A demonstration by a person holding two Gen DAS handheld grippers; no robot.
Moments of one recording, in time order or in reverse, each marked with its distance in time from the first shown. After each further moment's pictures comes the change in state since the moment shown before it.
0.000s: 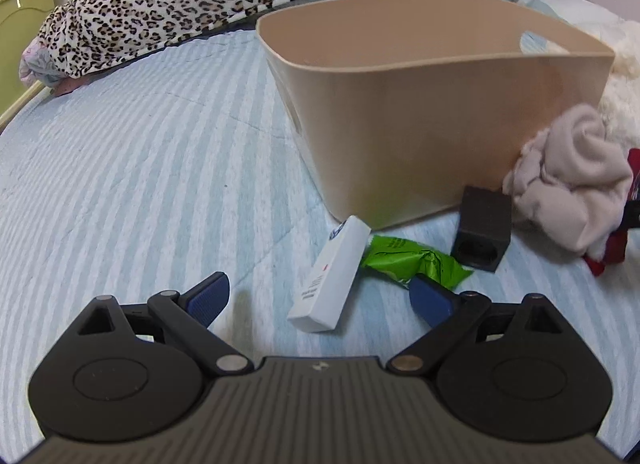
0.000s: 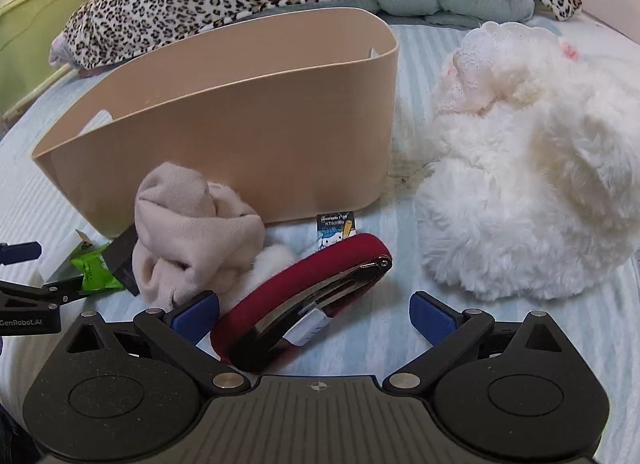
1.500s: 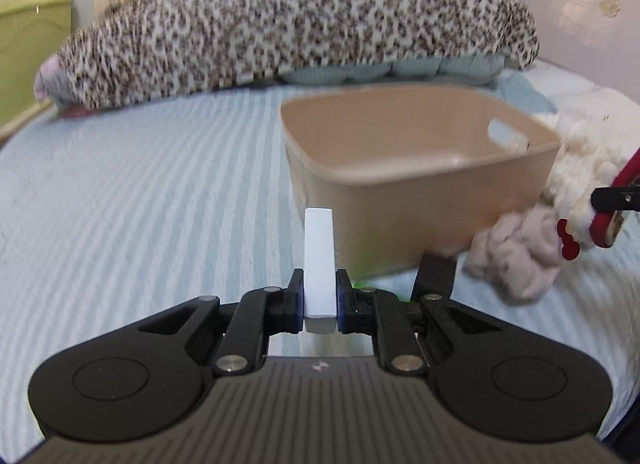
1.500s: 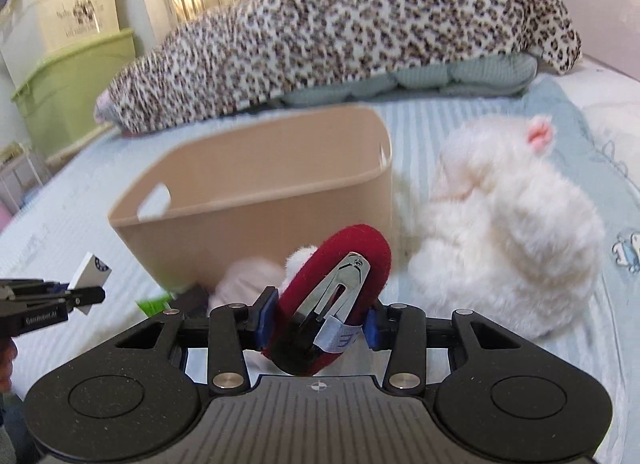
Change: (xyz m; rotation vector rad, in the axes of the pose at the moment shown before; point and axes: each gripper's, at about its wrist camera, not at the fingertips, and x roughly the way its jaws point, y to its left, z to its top) left arm -0.081 0.021 0.007 -0.077 -0.195 -0.075; right arm -0.074 -0.013 0.006 -0.011 -0.224 0.116
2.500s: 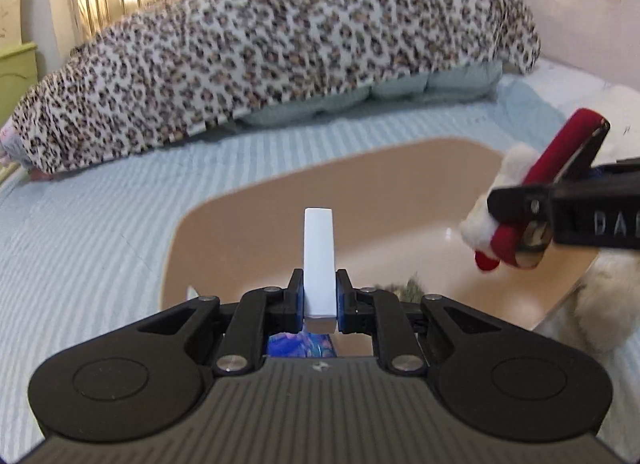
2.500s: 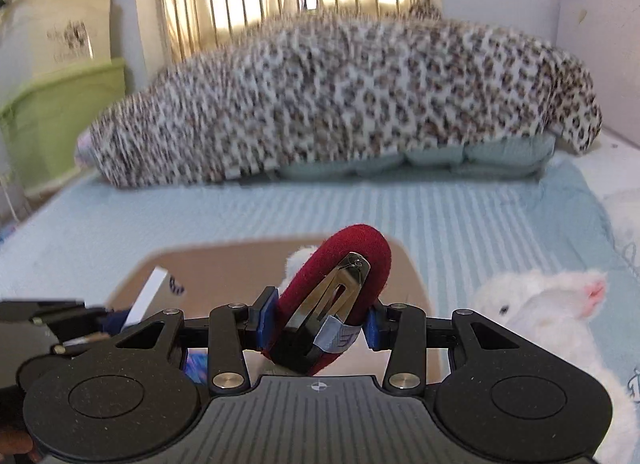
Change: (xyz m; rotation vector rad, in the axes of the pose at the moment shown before) left arm 0.111 -0.071 0.097 0.082 0.010 0.024; right arm 0.080 0.033 0.108 -0.062 -0.086 -0.073
